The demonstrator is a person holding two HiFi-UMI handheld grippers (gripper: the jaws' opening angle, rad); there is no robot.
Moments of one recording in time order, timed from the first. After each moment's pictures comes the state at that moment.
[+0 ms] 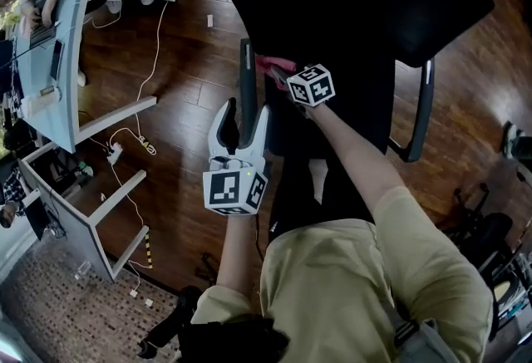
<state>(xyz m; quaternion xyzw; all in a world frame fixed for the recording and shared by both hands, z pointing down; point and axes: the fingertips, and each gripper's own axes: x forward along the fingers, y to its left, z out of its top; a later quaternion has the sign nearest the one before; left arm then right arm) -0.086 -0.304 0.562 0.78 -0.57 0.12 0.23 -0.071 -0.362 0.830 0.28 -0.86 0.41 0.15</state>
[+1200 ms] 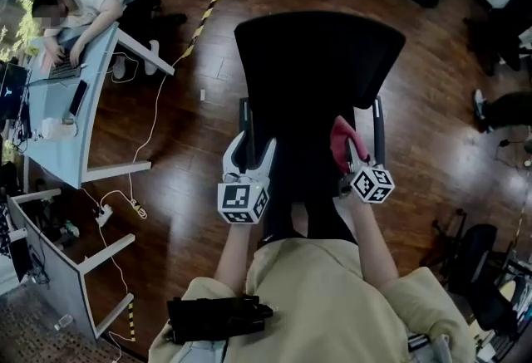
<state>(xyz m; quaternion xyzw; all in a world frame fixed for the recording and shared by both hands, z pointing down) -0.073 -0.271 0.473 0.84 -0.50 0.07 0.20 0.186 -0.235 0.605 0.60 -0.73 0.34 0.00</state>
